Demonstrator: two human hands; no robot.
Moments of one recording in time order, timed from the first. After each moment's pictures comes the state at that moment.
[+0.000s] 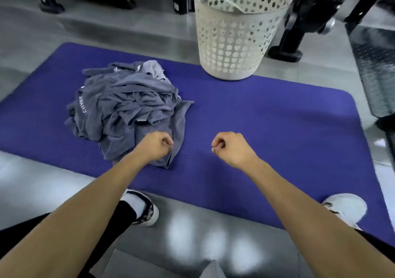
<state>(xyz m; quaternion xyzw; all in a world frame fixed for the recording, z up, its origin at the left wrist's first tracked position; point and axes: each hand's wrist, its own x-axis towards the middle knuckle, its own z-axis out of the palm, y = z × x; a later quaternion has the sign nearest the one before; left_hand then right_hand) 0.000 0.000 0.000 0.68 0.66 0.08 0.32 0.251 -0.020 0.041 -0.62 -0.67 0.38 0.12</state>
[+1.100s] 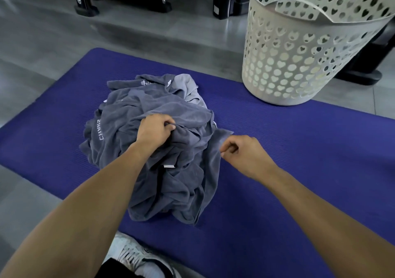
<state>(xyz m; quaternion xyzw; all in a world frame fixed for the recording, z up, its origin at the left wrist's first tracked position) -0.117 0.197 -0.032 0.63 0.74 0.17 0.16 0.153 0.154 0.002 -0.55 -0.72 0.38 0.17</state>
